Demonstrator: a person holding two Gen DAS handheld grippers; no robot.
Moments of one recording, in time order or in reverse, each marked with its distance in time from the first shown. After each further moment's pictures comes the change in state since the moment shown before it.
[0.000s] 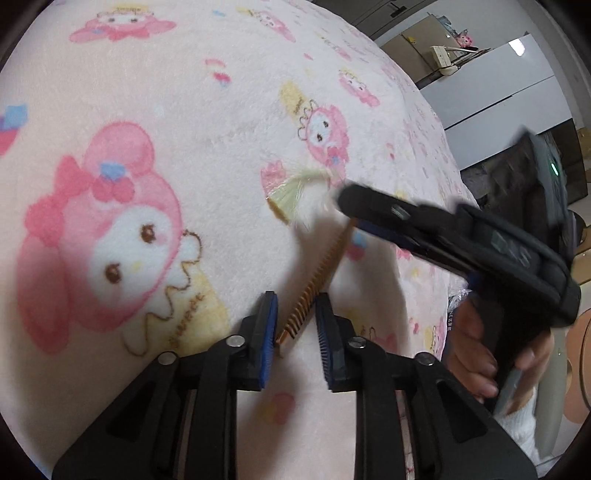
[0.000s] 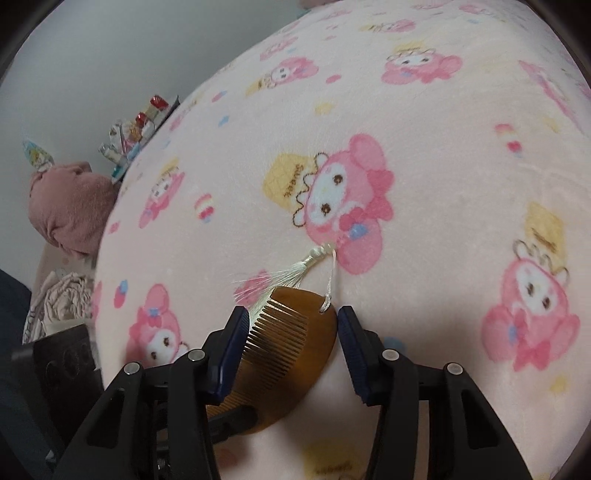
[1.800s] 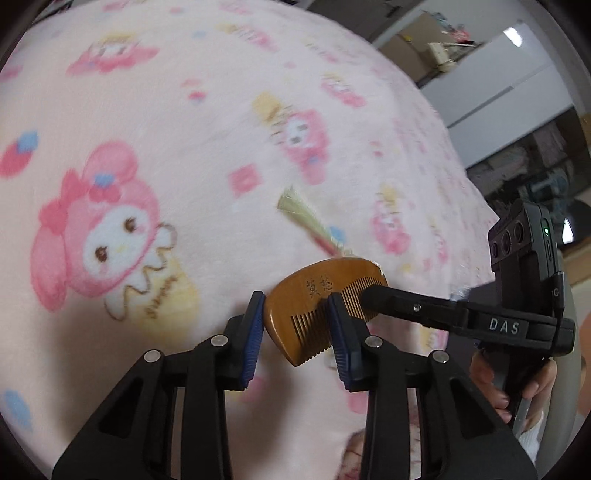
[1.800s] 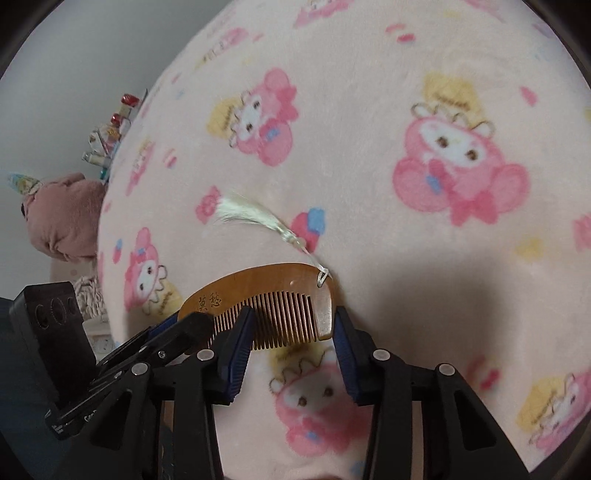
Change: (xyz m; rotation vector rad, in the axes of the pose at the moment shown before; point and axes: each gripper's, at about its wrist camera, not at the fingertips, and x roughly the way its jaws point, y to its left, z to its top) left arm -0.016 -0.038 -0.010 0.059 -0.035 0.047; right arm -0.048 -0.071 -0.062 0.177 0.143 0.013
